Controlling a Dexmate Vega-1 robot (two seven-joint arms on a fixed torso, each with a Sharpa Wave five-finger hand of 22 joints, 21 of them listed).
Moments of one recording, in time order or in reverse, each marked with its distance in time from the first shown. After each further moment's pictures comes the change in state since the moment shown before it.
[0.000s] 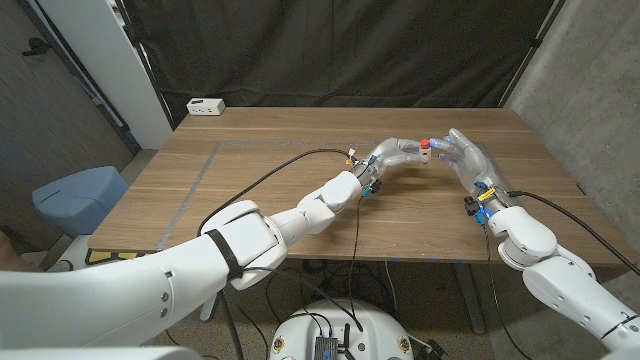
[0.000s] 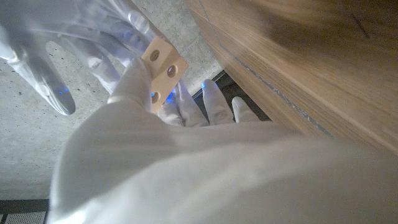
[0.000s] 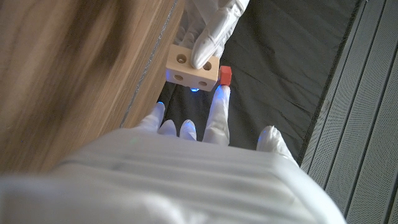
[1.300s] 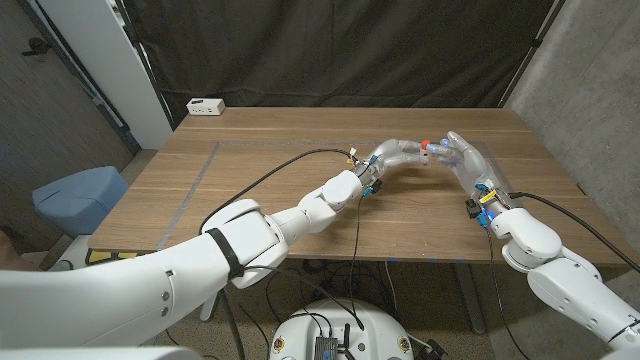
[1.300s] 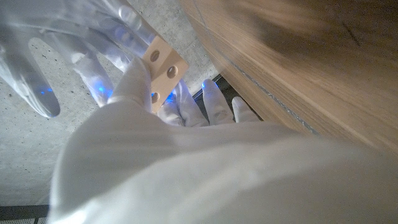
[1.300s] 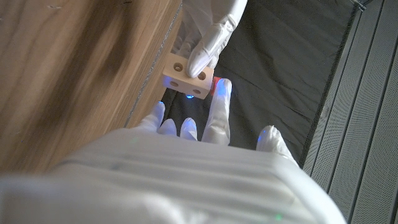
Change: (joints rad) left arm -0.007 -0.006 -0.004 0.003 -0.006 0.037 -0.018; left_hand 0.000 0.000 0.000 0.000 0.000 -0.002 -0.002 0.000 0.000 -0.001 0.001 0.000 -0.002 0.000 0.000 0.000 0.000 0.000 0.000 0.000 0.000; right arm -0.021 -0.012 0.020 -0.012 0.010 -0.012 0.029; right_hand 0.000 0.000 0.008 -0.001 0.000 0.049 0.010 0.001 0.006 0.032 -0.003 0.000 0.000 0.012 -0.002 0.004 0.000 0.005 0.002 0.000 0.000
